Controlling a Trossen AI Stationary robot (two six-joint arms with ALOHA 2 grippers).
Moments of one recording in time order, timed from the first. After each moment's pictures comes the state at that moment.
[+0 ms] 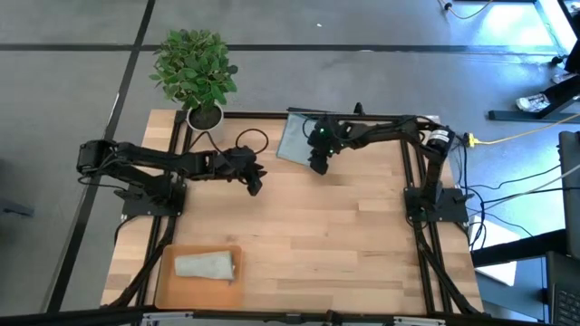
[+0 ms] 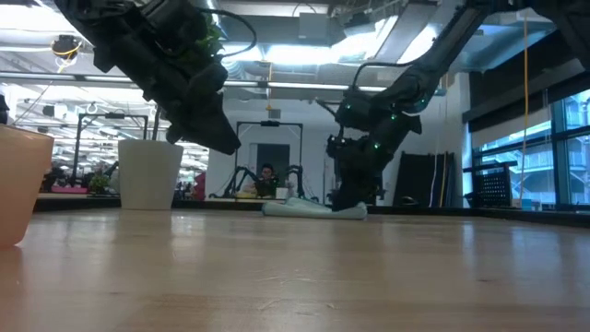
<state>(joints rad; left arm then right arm) 0.17 1.26 0.57 0.04 -0.19 -0.43 -0.51 1.91 1.04 -0.12 -0.24 -0.11</state>
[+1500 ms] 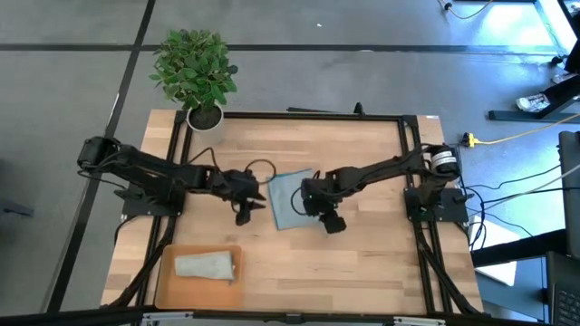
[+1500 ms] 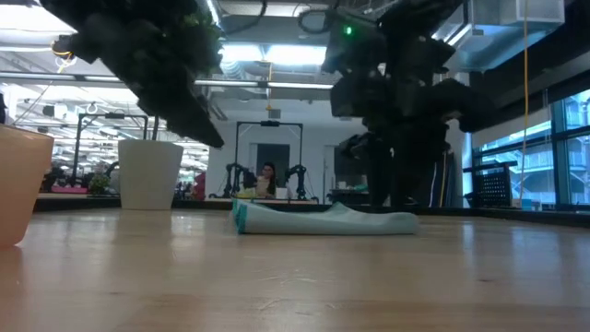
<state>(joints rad) -0.06 1.27 0.57 0.02 0.01 -0.20 0.04 1.84 1.15 -0.59 -0.22 -0.27</state>
